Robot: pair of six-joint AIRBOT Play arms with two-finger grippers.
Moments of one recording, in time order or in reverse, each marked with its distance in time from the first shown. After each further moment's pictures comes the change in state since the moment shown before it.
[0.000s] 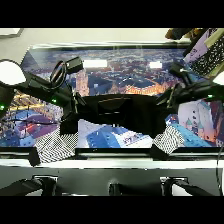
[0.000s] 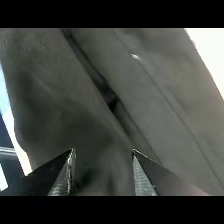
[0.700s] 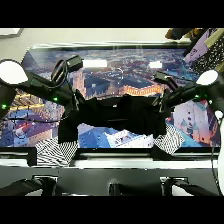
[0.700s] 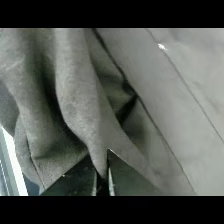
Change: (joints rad) left arm 0.000 -0.016 0.002 0.018 0.043 -0.032; right arm 0.080 -0.024 -0.001 -0.066 0.030 0.027
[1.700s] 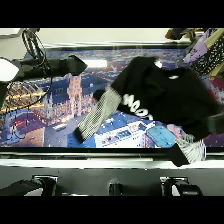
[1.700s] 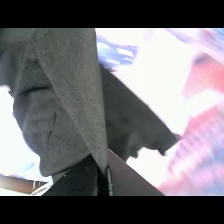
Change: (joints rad) left arm 0.092 0.014 0.000 0.033 0.567 -0.646; right arm 0.001 0.737 0.000 -0.700 -0.040 1.001
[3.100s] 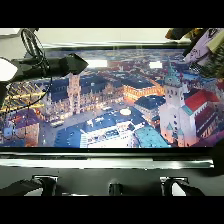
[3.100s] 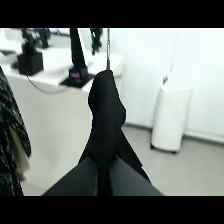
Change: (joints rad) left arm 0.000 0.001 0.000 -0.043 -0.002 -0.014; right arm -0.235 -0.457 0.674 -1.068 -0.302 0.799
